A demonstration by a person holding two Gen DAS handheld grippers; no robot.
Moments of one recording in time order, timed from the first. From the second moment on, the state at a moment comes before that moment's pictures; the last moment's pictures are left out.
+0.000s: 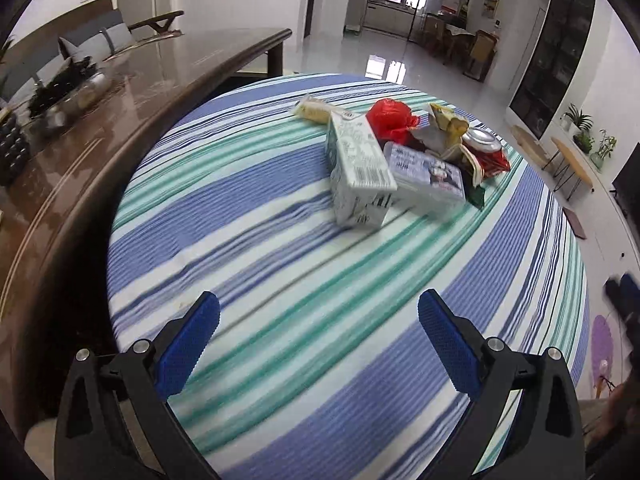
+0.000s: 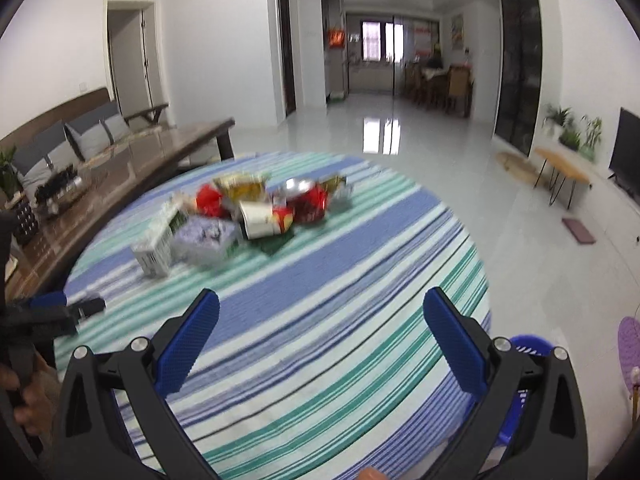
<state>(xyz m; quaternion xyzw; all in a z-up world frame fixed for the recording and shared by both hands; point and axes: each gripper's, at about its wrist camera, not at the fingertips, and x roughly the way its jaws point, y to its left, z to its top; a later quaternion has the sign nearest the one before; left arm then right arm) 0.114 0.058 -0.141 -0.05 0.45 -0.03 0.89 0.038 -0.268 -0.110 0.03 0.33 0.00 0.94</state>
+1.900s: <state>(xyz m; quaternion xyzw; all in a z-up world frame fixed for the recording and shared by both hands) 0.177 0.089 -0.162 -0.01 0.49 -0.14 0.86 0.187 -0.161 -0.134 0.03 0.47 0.35 0.81</state>
